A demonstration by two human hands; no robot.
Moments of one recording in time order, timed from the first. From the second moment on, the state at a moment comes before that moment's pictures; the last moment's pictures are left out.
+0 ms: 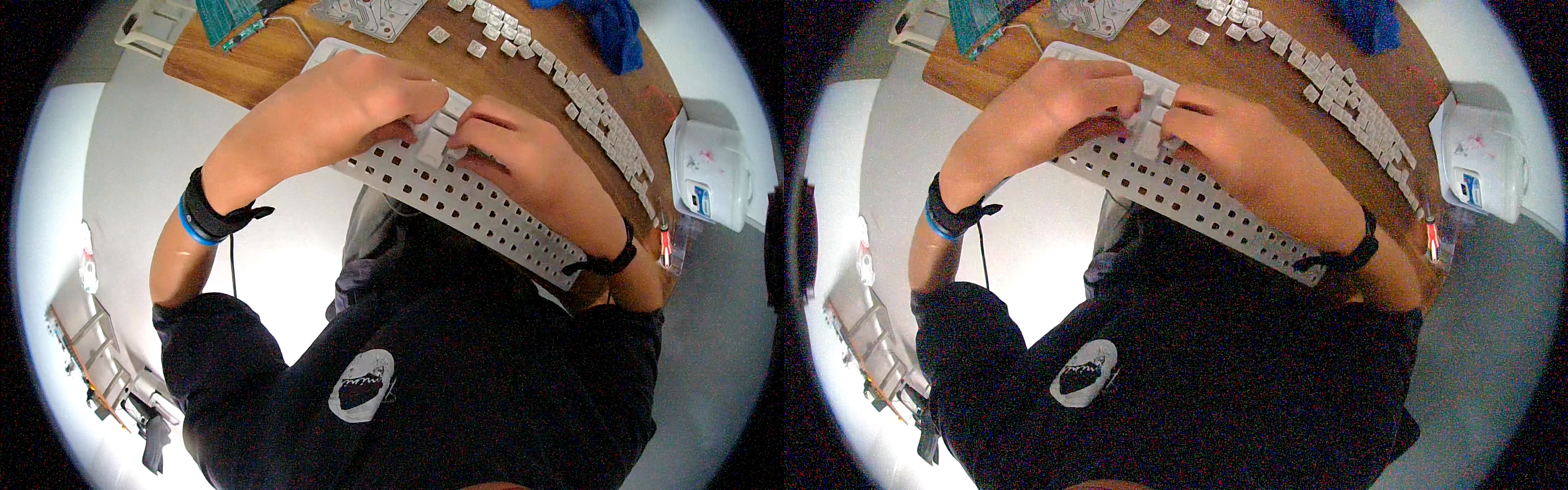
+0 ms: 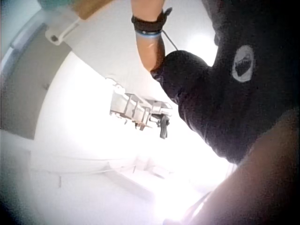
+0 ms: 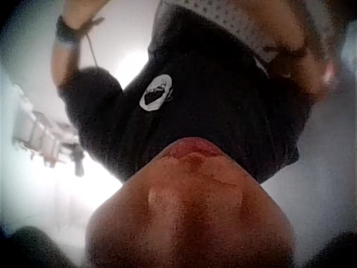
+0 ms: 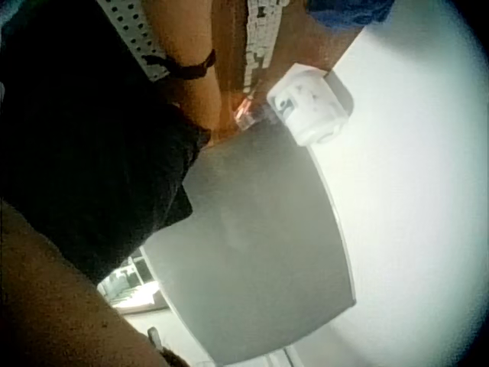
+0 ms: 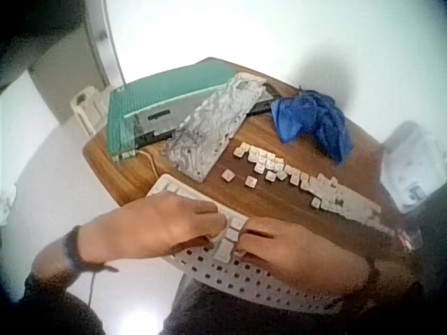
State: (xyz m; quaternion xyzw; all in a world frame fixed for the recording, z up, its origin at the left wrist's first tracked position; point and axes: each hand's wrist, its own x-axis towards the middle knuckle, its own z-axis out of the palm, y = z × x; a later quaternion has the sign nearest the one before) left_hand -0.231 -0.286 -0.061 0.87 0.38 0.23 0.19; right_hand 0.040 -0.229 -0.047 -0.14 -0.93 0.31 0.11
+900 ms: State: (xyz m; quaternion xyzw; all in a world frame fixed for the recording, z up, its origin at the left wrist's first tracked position) left_hand -0.226 -0.288 -0.063 0.87 0.39 0.24 0.19; right_hand 0.051 -0.232 -0.051 -0.17 -0.94 0.28 0.07
